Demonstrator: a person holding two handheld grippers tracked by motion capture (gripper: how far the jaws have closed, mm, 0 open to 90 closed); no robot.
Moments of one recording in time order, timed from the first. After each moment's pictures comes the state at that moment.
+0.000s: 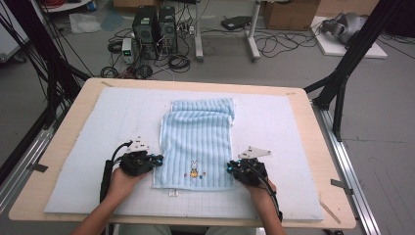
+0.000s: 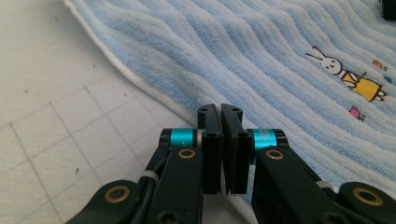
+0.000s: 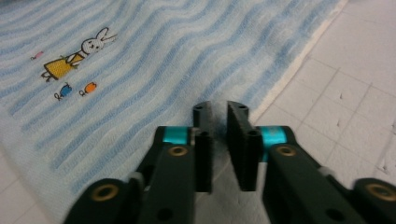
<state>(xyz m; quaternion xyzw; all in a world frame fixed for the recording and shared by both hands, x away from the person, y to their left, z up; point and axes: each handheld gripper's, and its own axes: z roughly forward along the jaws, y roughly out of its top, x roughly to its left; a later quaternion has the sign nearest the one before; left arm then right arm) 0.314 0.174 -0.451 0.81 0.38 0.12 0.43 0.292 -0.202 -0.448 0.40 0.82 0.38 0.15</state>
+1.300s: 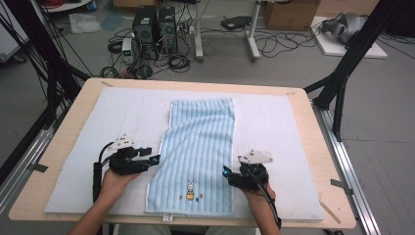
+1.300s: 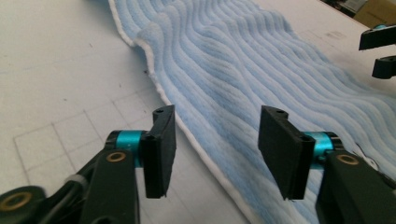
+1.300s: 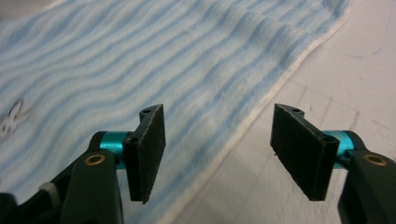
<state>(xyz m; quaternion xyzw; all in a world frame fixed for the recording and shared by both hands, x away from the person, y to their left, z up) 0.315 0.195 -0.441 0.75 0.41 0.10 0.50 0.276 -0.194 -0.433 0.43 0.79 0.40 0.21</state>
